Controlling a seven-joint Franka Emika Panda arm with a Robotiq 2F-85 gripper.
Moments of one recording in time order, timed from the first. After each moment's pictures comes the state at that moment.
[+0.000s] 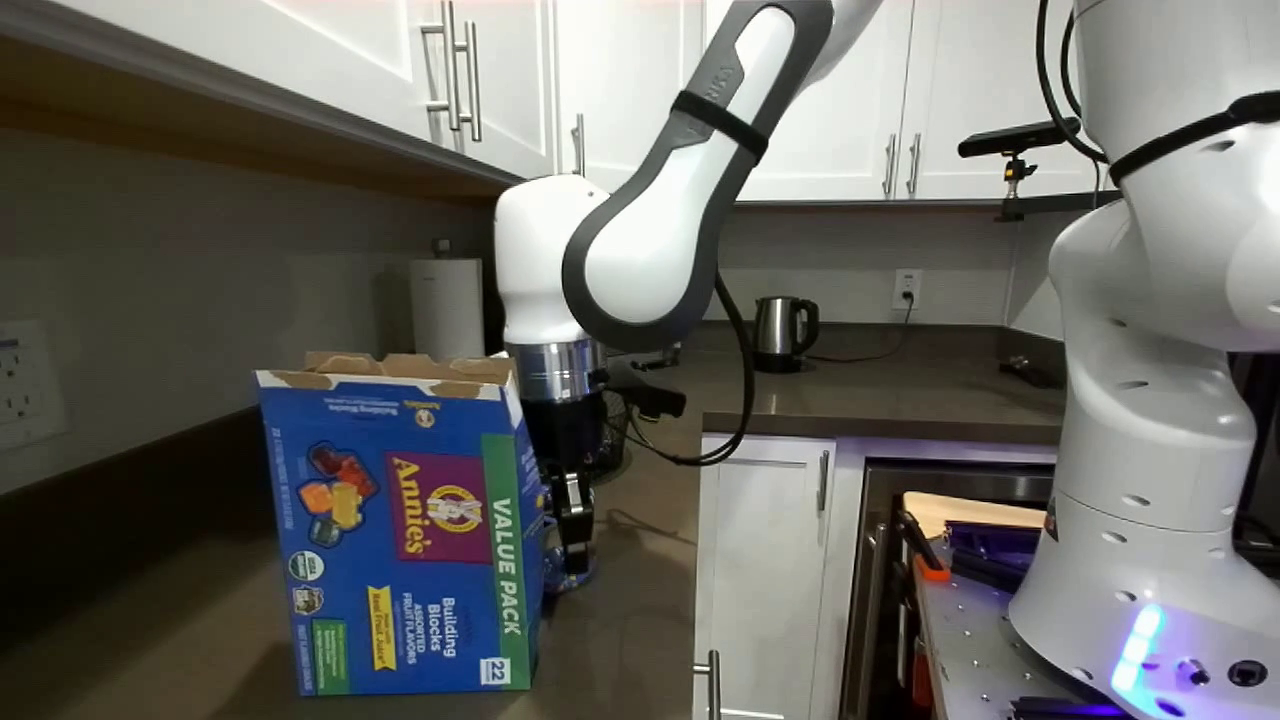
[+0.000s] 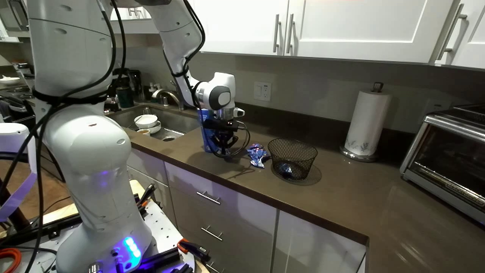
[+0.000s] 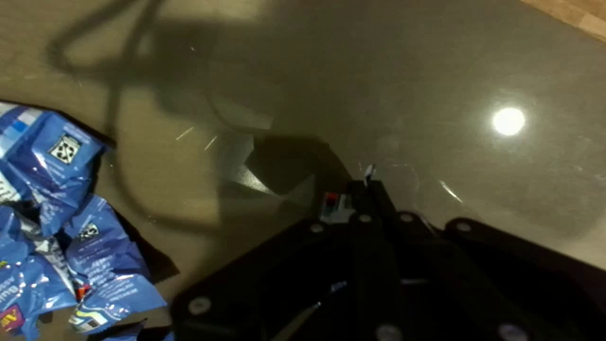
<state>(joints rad) 0.13 0.22 0.13 -2.41 -0.03 2.58 -0.34</state>
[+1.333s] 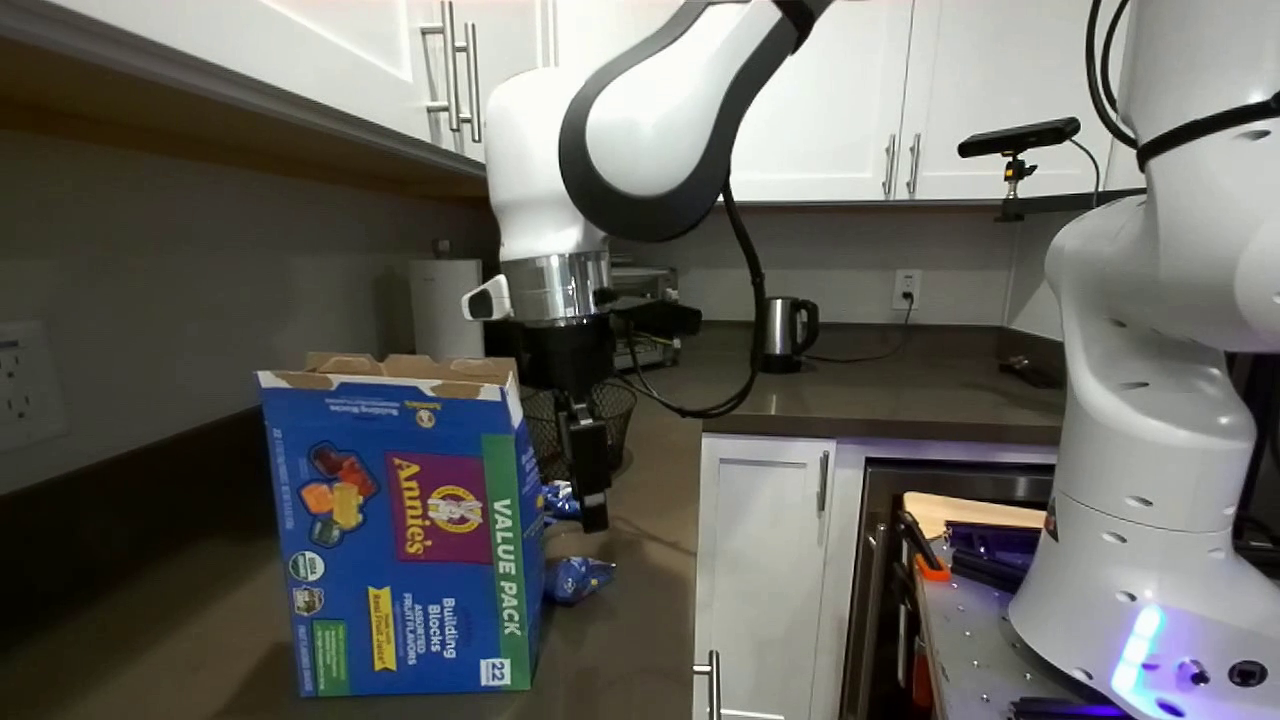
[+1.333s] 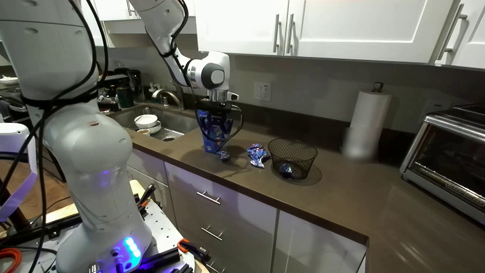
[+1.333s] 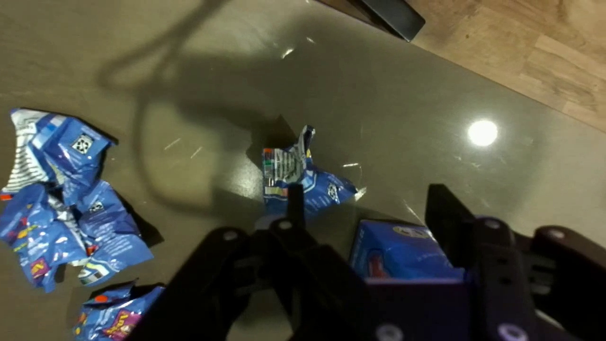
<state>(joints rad) 0.16 0.04 0.15 -2.42 0.03 2.35 -0.34</state>
